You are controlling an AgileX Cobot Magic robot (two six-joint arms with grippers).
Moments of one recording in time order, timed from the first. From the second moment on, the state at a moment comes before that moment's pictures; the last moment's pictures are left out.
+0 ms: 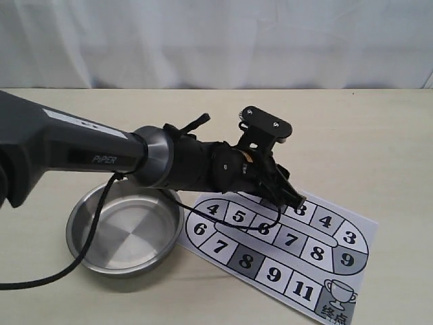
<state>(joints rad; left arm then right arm) -0.85 2.21 -1.39 -0.58 -0.04 0.52 -0.03 0.00 0.00 0.04 0.15 -0.12</state>
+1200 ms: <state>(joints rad) -0.93 2.30 -1.47 -0.52 -0.11 0.52 -0.03 0.00 0.00 0.04 0.15 -0.12</state>
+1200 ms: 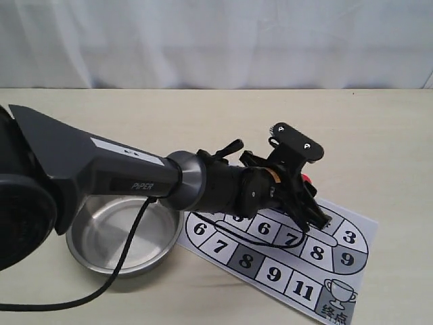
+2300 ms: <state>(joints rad) -1.00 2.38 -1.61 -0.51 -0.02 0.53 -0.03 0.00 0.00 0.04 0.15 -0.12</state>
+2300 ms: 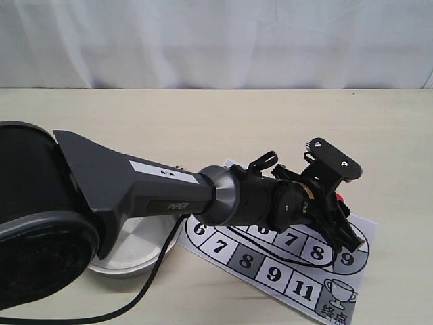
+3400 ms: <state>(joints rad) -1.00 2.32 -1.61 -0.51 -0.05 0.53 -0.03 0.00 0.00 0.04 0.15 -0.12</state>
